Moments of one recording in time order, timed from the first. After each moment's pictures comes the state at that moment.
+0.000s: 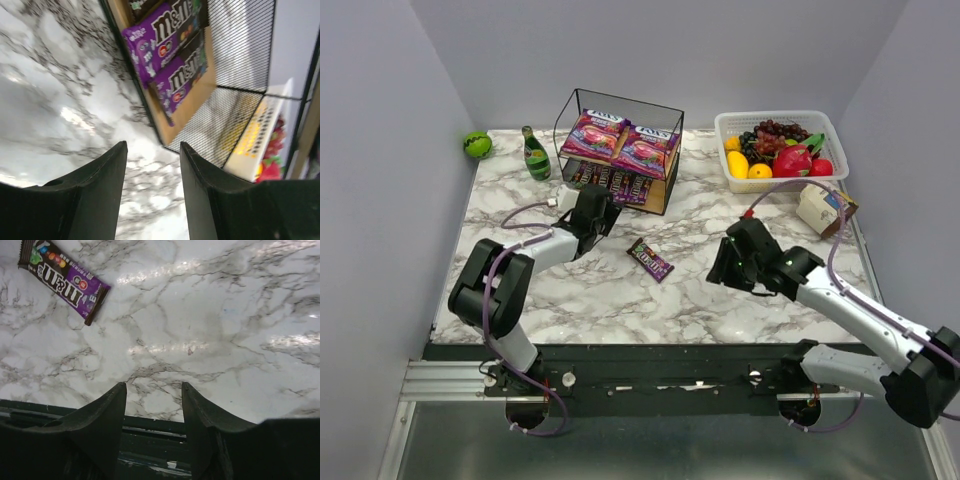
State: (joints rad) left arm -0.47 1.67 0.90 0.16 -0.28 -1.42; right arm 0.67 1.04 0.83 -0.74 0.15 0.83
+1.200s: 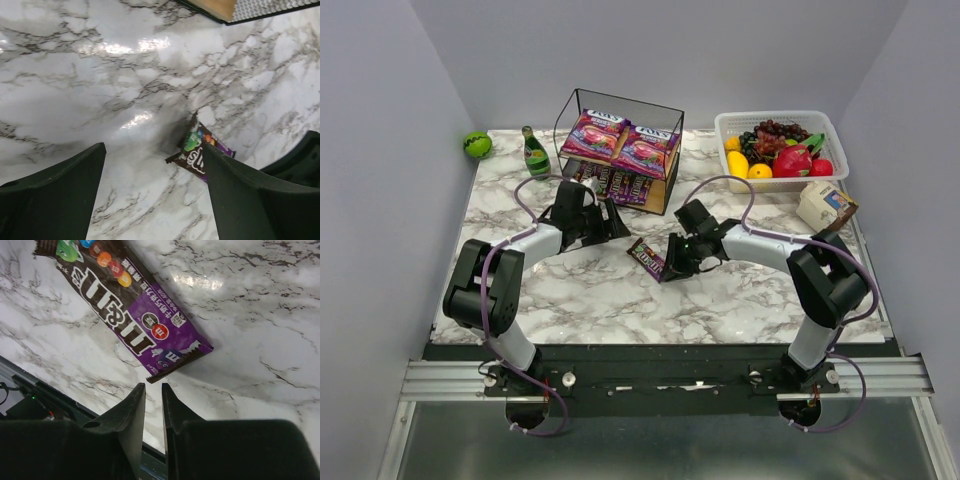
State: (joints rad) left arm -0.30 1.65 0.89 -0.01 0.36 -0.55; right arm 0.67 1.76 1.05 -0.36 -0.30 0.74
